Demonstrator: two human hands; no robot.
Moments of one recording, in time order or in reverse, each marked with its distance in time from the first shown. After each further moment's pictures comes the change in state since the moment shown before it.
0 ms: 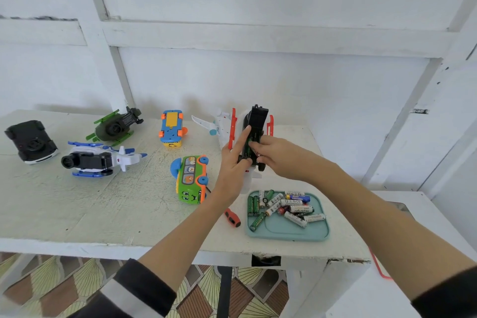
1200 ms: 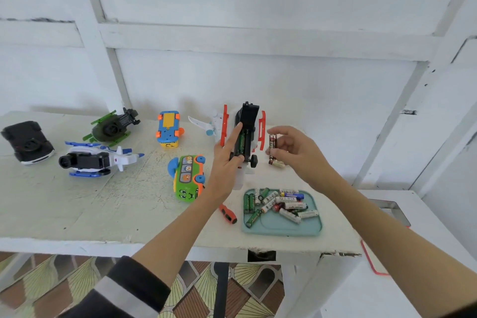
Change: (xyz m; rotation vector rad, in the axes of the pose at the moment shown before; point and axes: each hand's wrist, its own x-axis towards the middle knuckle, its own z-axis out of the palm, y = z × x) left_hand -0.009 0.012 -0.005 0.004 0.030 0.034; right_hand -0.046 -0.002 0.002 1.030 0.456 0.217
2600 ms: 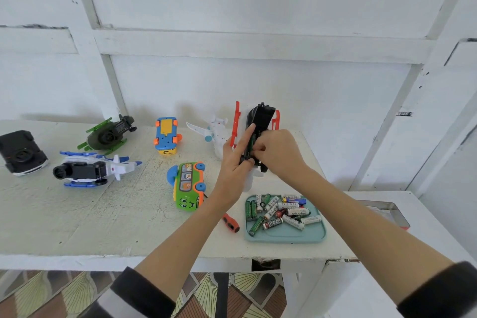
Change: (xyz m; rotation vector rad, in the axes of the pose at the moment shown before) left_hand 0.007 -0.002 0.003 0.004 -0.127 0.074; right_hand 0.042 -0.017 0.037 -0.924 0.051 -0.185
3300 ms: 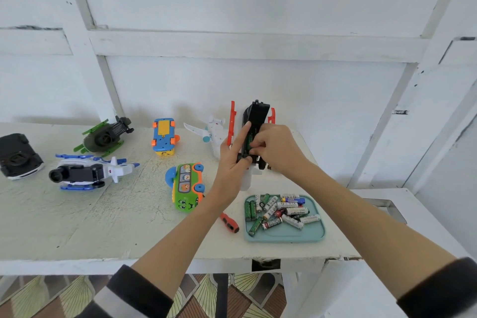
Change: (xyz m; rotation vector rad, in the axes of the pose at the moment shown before) left_hand 0.007 -0.002 -0.002 -0.059 0.010 -0.003; right_hand 0.005 0.000 -0.006 0.104 -0.019 0.006
